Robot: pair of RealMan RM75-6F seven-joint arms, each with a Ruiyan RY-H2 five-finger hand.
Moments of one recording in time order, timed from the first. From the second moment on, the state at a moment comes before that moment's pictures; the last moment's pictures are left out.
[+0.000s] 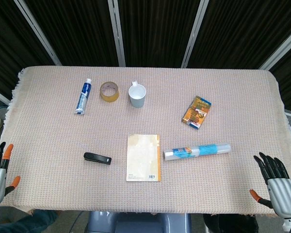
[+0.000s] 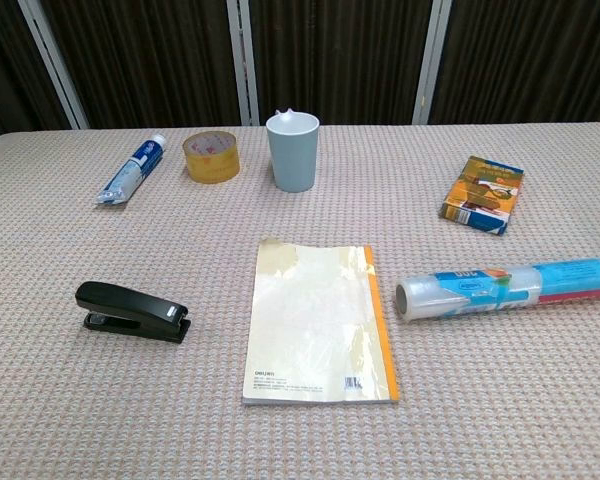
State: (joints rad) left arm 0.04 -1.16 -0.03 -1.83 1.50 1.62 0.57; right arm -0.03 -1.01 -0.04 -1.75 -1.66 1.54 -0.04
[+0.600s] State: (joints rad) left arm -0.07 -1.26 -0.03 -1.77 1.59 1.48 0.60; right arm -0.05 -1.02 -0.04 -1.75 -1.66 1.58 -0.07
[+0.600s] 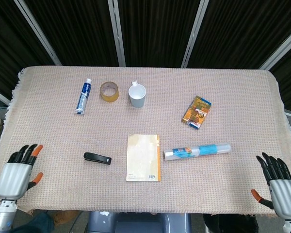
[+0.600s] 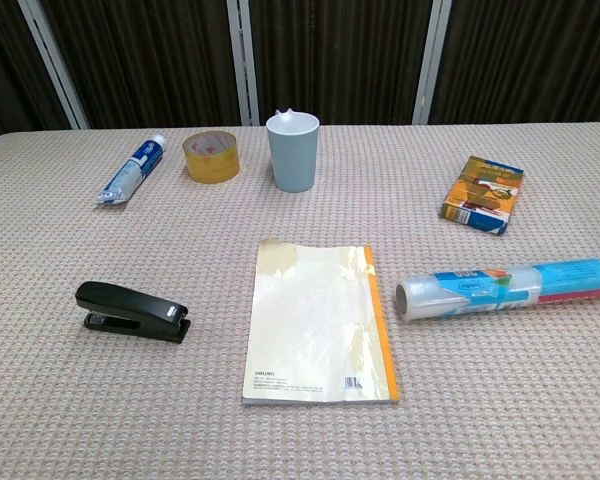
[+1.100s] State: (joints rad) left arm -0.32 -1.54 -0.16 -1.62 1.29 1.18 0.83; right arm -0.10 -1.02 -0.05 -1.72 -1.75 1.73 0.00
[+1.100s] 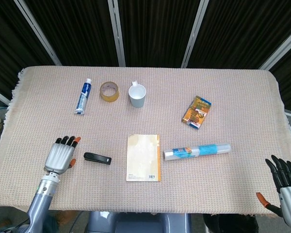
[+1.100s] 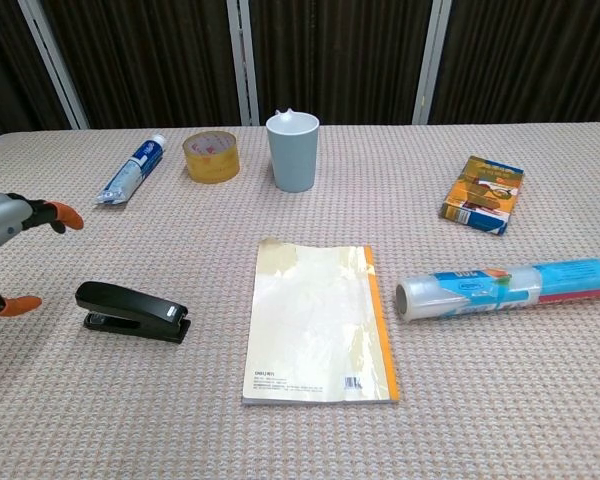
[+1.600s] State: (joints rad) left arm -0.38 -1.61 -0.12 -1.57 1.28 1.15 0.81; right arm -0.11 -1.02 -0.05 -1.70 -1.76 1.74 0.02
